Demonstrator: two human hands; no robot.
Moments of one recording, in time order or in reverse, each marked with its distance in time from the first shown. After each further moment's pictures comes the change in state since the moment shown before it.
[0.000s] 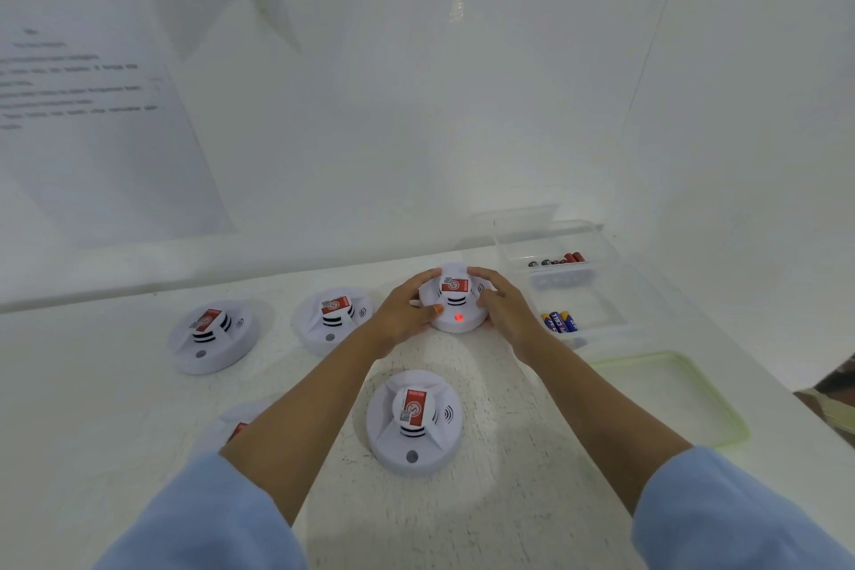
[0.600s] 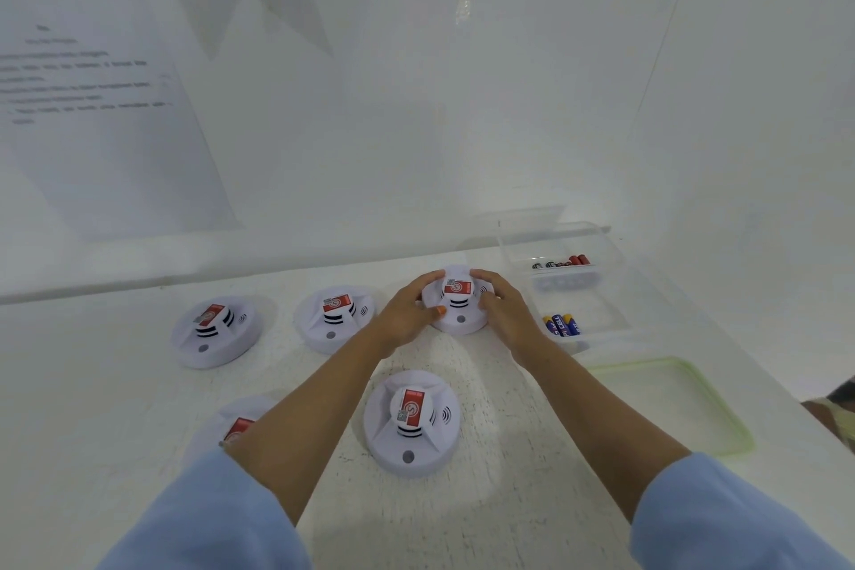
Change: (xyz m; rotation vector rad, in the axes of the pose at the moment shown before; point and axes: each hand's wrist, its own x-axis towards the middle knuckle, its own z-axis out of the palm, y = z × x) left_hand 0.002 0.001 0.007 0.221 0.053 0.037; right_hand 0.011 0.013 0.002 -0.116 0.027 -0.043
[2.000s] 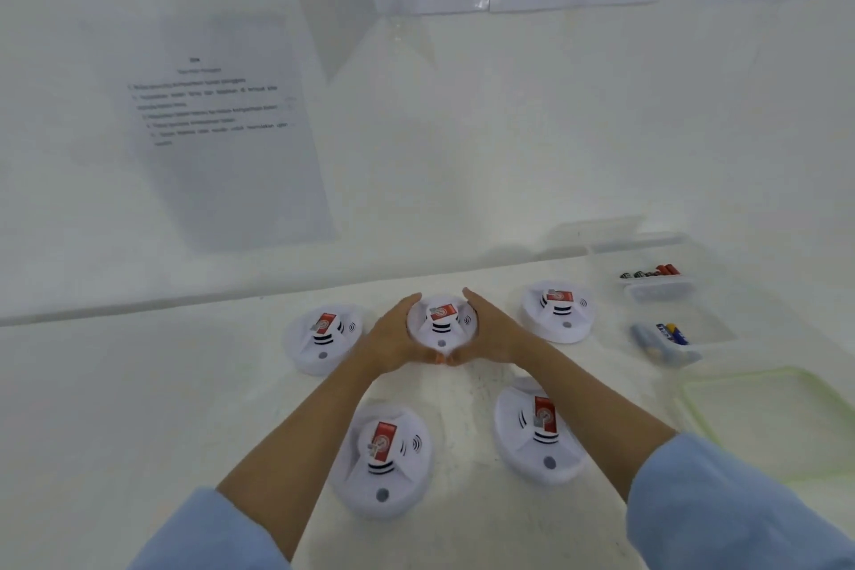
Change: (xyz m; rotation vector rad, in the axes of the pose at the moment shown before) left_hand -0.056 -0.052 -0.129 0.183 0.043 -0.085; right_hand -0.012 -0.045 0.124 -0.509 -0.377 -0.016
